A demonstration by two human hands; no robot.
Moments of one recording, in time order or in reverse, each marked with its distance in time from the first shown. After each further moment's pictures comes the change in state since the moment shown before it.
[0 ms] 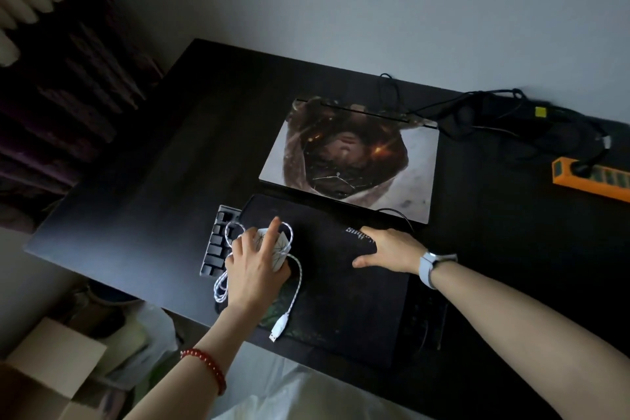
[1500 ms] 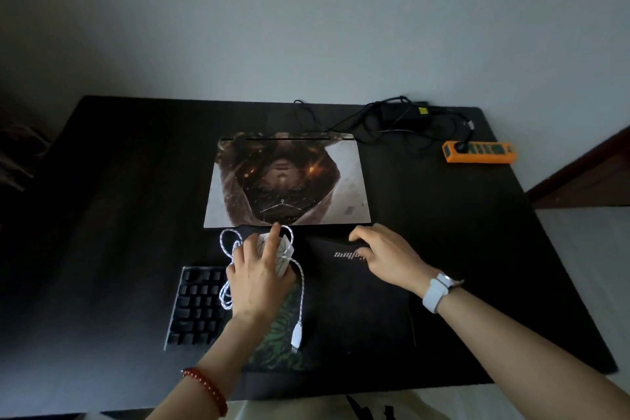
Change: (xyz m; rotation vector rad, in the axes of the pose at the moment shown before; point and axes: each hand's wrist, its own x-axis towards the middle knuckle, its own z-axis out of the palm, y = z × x) left_hand 0.032 0.047 -0.023 -0.126 -0.016 0.309; right_hand -0.088 -0.030 -0.021 0.099 0.550 0.092
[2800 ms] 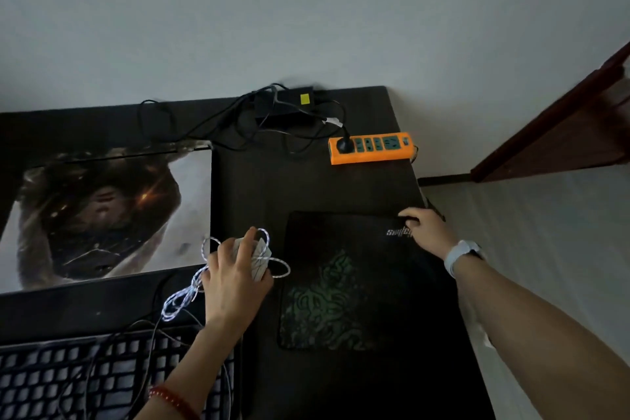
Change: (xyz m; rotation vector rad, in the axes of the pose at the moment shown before) left_hand 0.053 0.253 0.145 -0.004 -0.134 -0.019; right_hand -0.024 0.409 -0.102 0.212 0.022 0.597
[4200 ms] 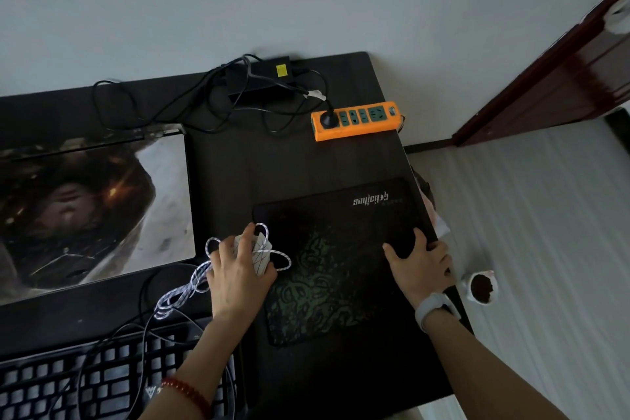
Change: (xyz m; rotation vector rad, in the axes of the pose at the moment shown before) left_hand 0.003 -0.002 0.027 -0.027 -0.121 -0.017; right_hand -0.087 0.001 0.086 -0.128 0.286 0.584
